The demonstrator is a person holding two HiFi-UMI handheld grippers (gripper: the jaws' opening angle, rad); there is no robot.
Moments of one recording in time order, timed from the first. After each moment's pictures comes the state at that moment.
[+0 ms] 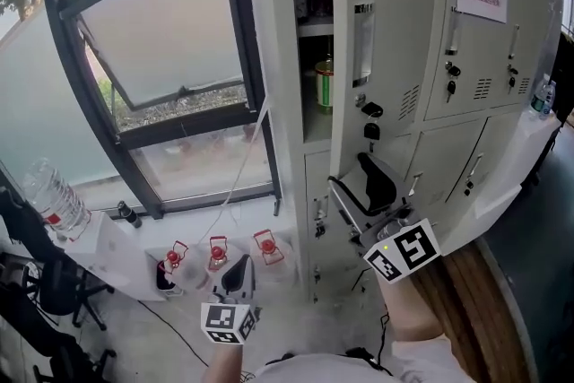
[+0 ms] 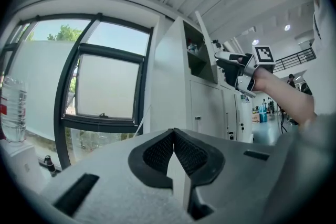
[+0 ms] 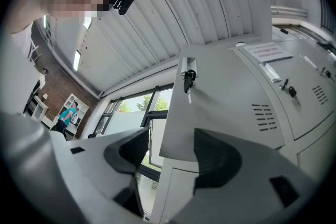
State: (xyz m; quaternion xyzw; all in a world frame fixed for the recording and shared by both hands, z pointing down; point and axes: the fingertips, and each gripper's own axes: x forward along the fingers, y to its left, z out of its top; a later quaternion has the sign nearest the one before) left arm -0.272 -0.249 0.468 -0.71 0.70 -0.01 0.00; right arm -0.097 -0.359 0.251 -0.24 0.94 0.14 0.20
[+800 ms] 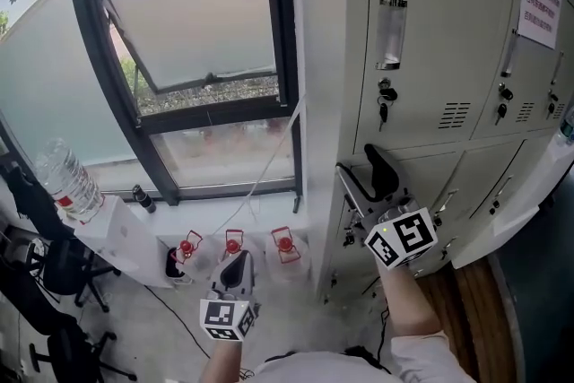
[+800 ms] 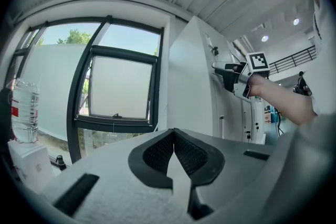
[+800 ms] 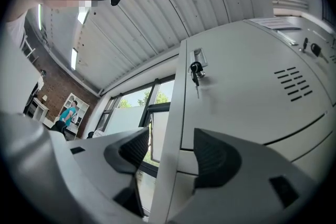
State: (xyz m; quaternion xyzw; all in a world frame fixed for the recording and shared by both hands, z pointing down) left arm -0.350 -0.249 0.466 -0.67 0.74 -0.01 0.00; right arm -0.189 -0.413 0.264 -0.24 0.95 0.12 0.18
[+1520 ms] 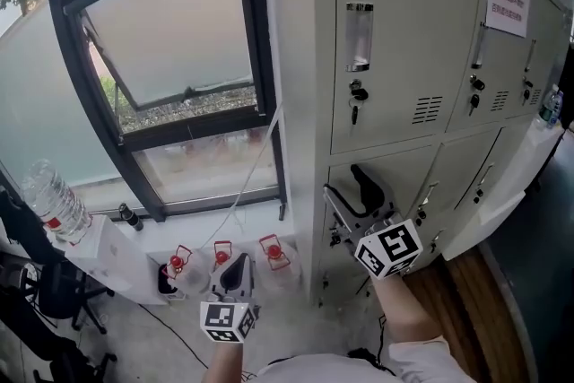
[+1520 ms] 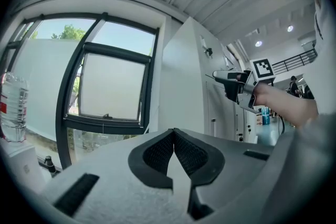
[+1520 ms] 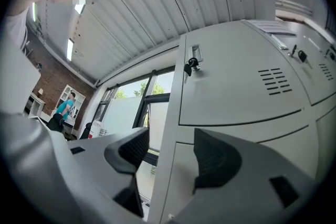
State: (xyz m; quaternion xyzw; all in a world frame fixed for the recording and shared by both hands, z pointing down) left arm -0.333 -0.263 0.463 -0.70 0.71 0.00 0.00; right arm -0.170 -0.402 0.301 -0.27 0.95 0.11 0.13
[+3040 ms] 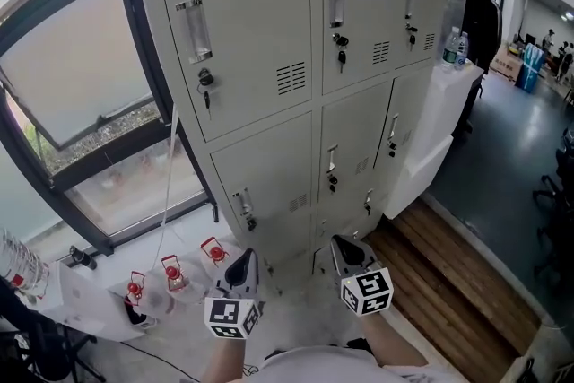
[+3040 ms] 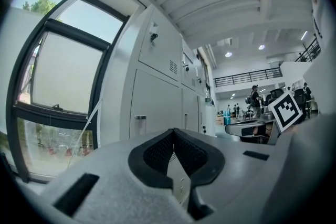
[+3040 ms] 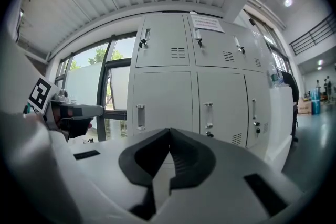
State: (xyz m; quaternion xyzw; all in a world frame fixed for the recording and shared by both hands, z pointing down) left arm -0.125 -0.294 0.477 -0.83 0.56 -0.01 0.00; right arm 0.064 -0.331 0.503 -0.50 0.86 -0.03 -0.02
